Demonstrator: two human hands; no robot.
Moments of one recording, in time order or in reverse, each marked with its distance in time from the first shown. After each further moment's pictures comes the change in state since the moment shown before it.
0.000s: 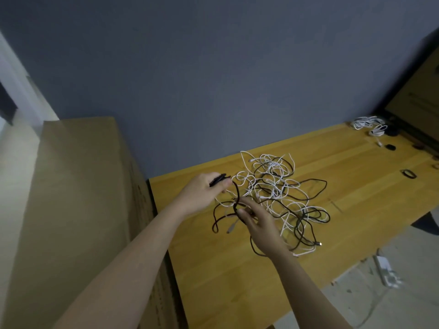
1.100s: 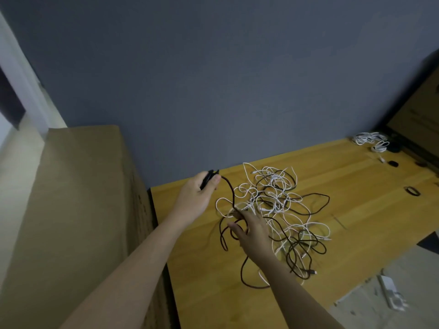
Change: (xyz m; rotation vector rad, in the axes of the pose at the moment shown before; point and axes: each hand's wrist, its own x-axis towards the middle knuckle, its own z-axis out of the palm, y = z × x) left_hand -0.003 -0.001 -0.005 -0.164 0.318 0.004; right_hand 0.020 0.025 0.024 -0.338 0.071 0.105
